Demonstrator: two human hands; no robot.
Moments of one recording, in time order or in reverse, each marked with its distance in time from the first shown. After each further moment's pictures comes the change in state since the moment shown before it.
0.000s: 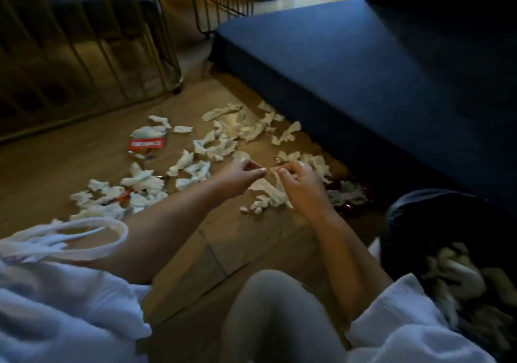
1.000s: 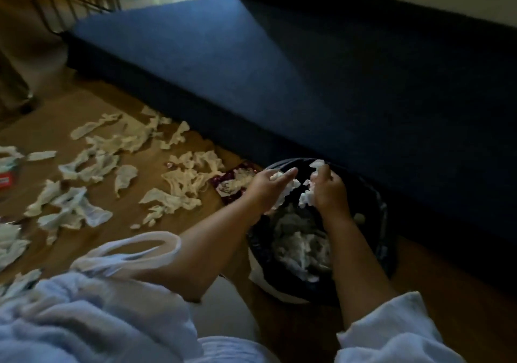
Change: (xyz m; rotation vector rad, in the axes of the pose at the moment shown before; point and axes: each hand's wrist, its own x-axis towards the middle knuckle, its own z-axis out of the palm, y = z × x) left_hand -0.006 0.122 0.262 -0.190 -0.263 0.227; right_hand -0.084 0.099 -0.214 0.297 0.663 0.430
